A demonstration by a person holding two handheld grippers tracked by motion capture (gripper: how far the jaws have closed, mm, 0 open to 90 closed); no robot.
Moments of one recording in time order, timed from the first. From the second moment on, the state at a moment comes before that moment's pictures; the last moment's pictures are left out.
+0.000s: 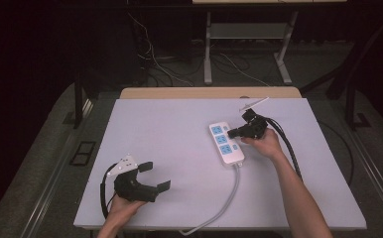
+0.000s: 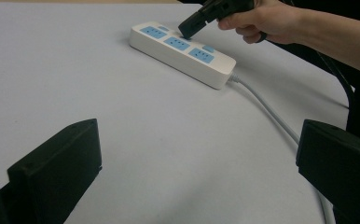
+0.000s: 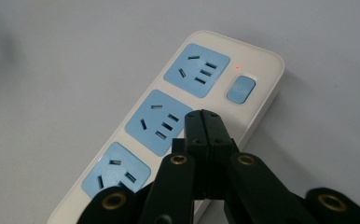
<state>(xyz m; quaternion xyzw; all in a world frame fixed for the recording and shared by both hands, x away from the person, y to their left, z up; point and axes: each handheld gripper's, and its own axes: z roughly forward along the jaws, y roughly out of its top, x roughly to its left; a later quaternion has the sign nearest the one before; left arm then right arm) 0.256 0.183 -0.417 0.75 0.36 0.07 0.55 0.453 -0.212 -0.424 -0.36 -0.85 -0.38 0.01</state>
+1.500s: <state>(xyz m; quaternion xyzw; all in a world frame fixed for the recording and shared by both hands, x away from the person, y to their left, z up) 0.257 0.186 -0.417 0.75 0.37 0.07 0.55 0.452 -0.216 -0.413 -0.36 -0.86 -0.38 0.01</state>
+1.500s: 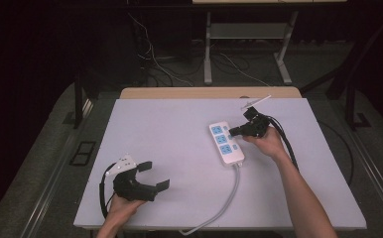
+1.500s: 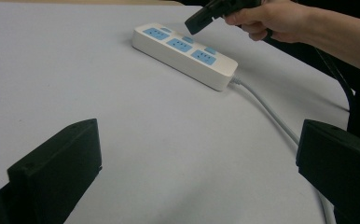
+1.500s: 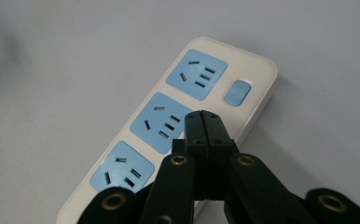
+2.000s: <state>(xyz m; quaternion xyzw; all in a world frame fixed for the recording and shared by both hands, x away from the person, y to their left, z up) 0.258 0.188 -0.417 0.75 0.37 0.07 0.55 0.463 -0.213 -0.391 -0.35 -0.87 -0.36 -0.01</state>
